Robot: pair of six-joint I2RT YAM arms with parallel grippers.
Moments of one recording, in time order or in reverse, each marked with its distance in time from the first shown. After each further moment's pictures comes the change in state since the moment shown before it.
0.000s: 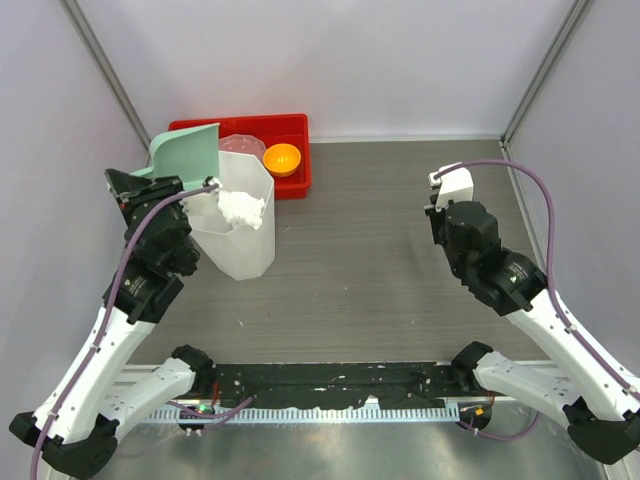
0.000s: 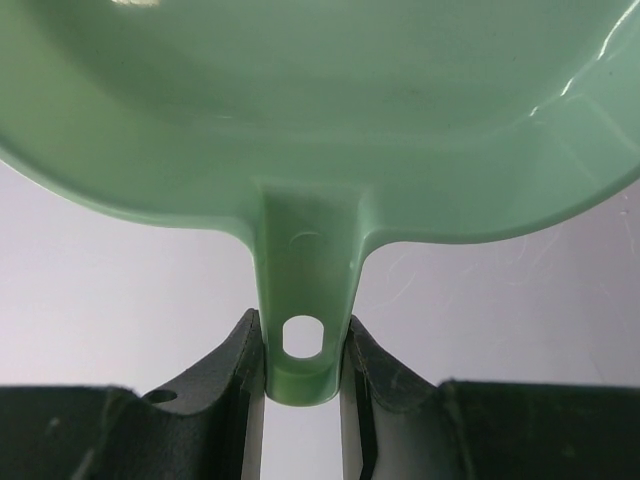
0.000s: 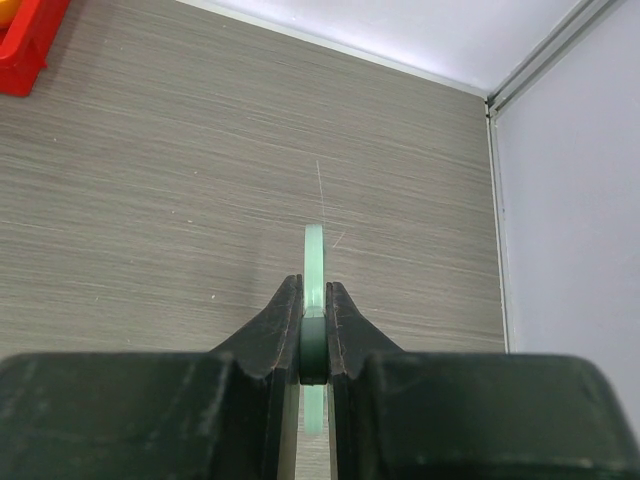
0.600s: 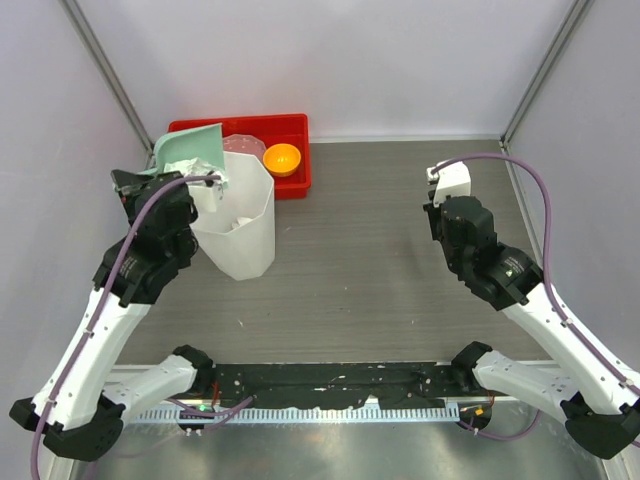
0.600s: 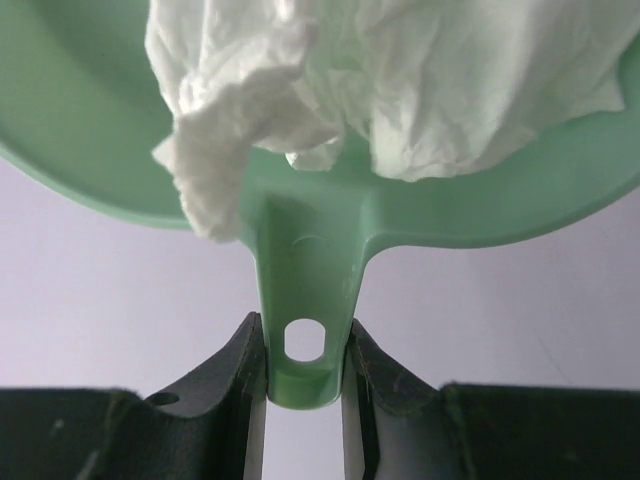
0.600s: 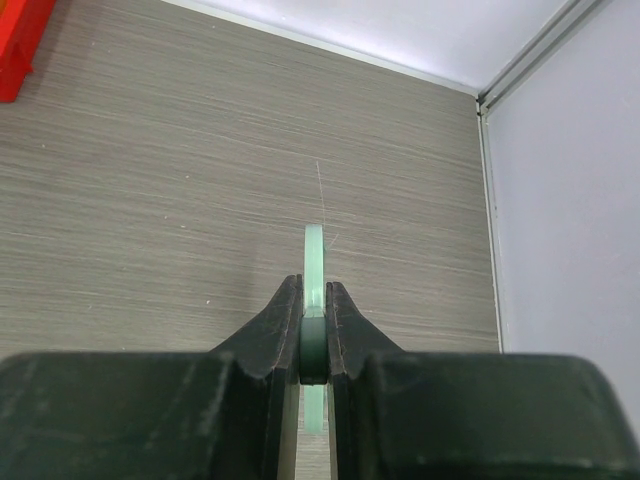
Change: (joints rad) left arm -0.001 0.139 0.264 -0.530 0.031 -0.369; right arm 0.000 0.035 0.028 -0.001 0.031 0.004
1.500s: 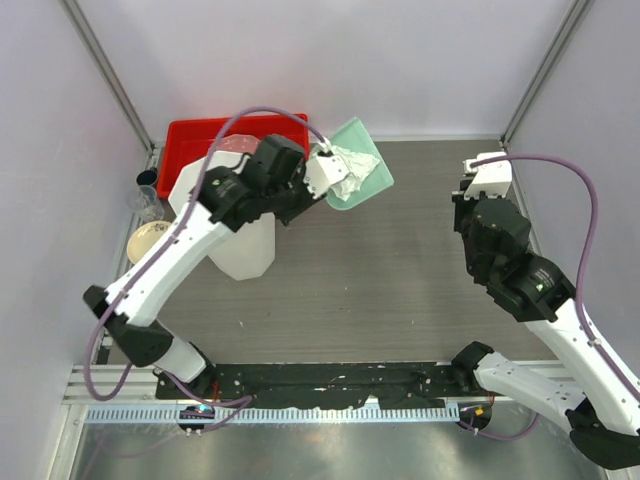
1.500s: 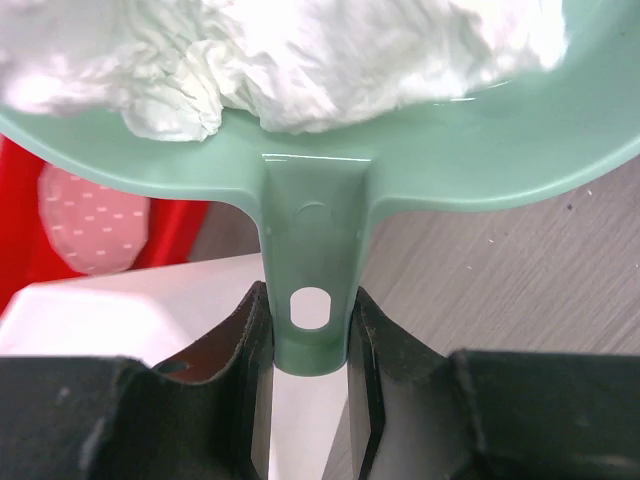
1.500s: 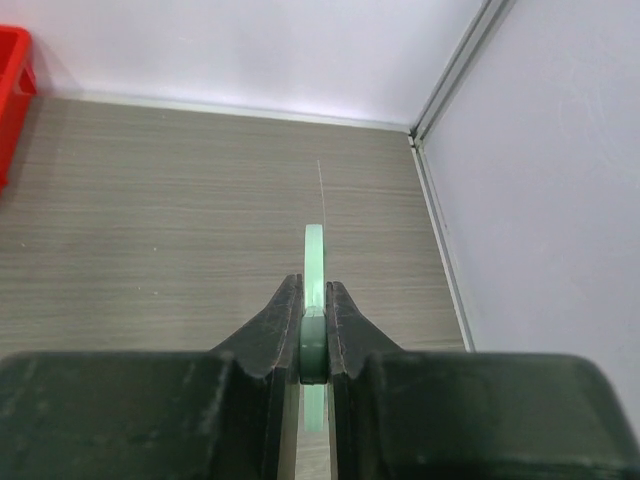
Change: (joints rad) left arm -0.251 0.607 0.436 -0.283 0.961 -0.998; right arm 0.000 -0.064 0.090 0.018 0.135 -0.001
